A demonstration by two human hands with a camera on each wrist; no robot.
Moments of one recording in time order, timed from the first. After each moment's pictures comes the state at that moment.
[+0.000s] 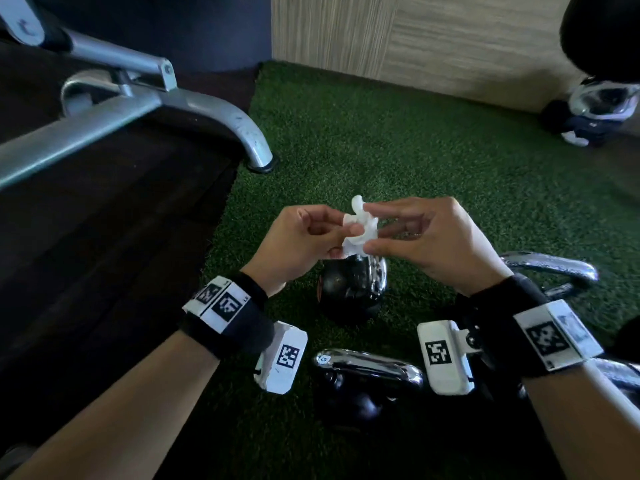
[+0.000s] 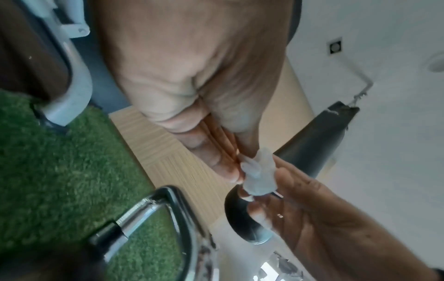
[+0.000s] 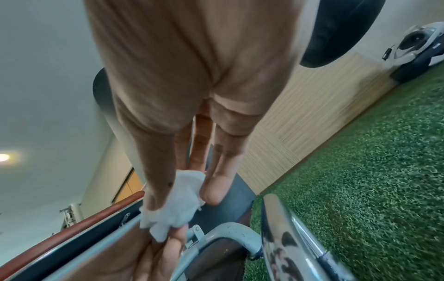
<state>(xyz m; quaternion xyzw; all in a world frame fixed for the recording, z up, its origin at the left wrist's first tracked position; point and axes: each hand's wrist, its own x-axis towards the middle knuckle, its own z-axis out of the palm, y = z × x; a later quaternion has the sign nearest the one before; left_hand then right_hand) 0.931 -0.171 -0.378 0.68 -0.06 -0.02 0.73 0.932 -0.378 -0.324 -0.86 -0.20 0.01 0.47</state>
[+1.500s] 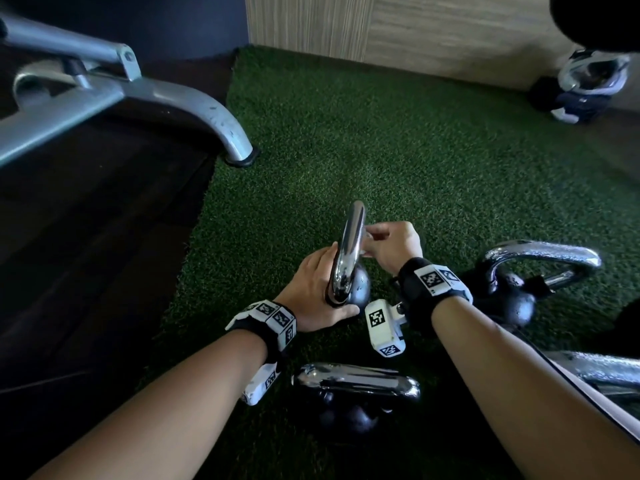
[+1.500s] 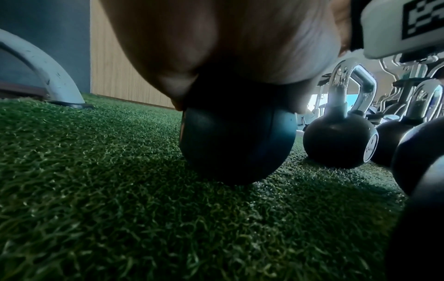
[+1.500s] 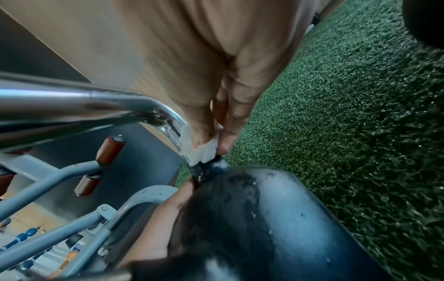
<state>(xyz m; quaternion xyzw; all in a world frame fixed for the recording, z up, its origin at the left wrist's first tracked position) 0.979 -0.205 -0.538 0.94 -0.22 0.05 0.26 1.044 -0.380 -0.472 -0.86 0.06 0.00 0.51</state>
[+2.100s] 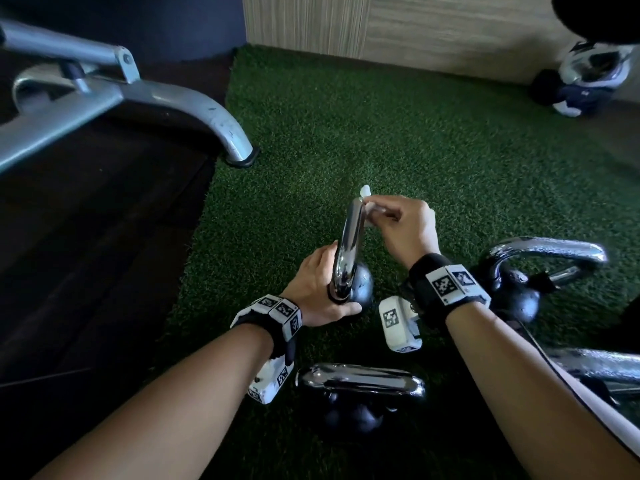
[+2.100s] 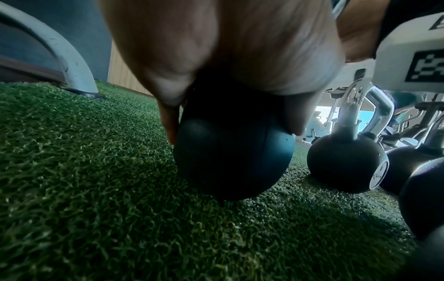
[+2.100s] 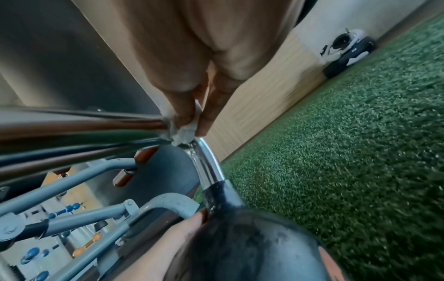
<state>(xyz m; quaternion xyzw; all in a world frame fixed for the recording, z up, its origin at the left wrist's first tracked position) 0.979 -0.206 -0.522 0.93 -0.15 -0.03 0.34 1.036 -0.385 -0.433 -0.87 -0.08 -0.15 0.47</state>
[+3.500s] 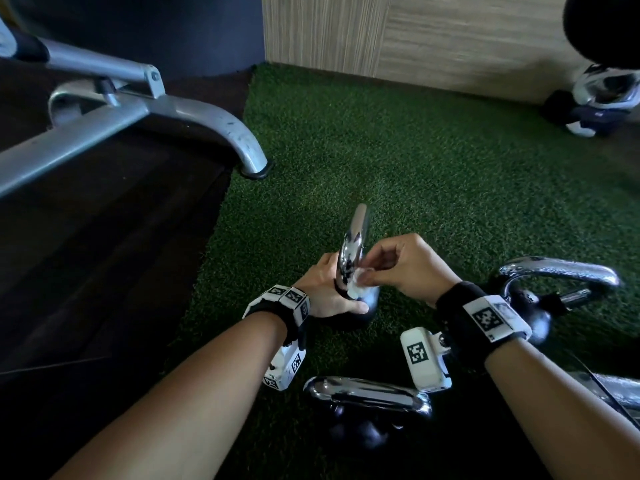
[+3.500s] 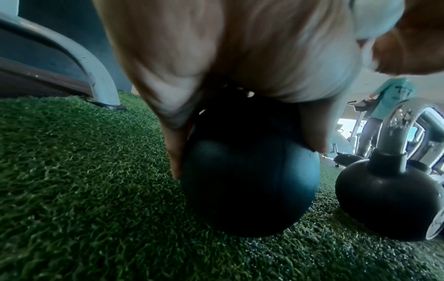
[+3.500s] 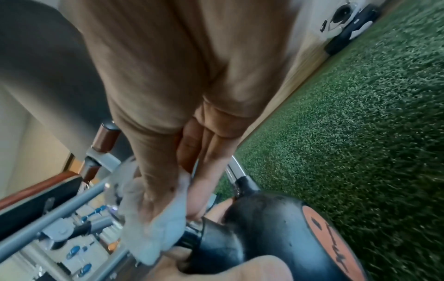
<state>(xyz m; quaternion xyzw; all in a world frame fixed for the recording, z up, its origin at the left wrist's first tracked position) 1.017 -0.199 -0.528 0.92 -0.17 -0.10 0.35 1.002 -0.389 -0.421 -0.82 -0.18 0.13 0.52</state>
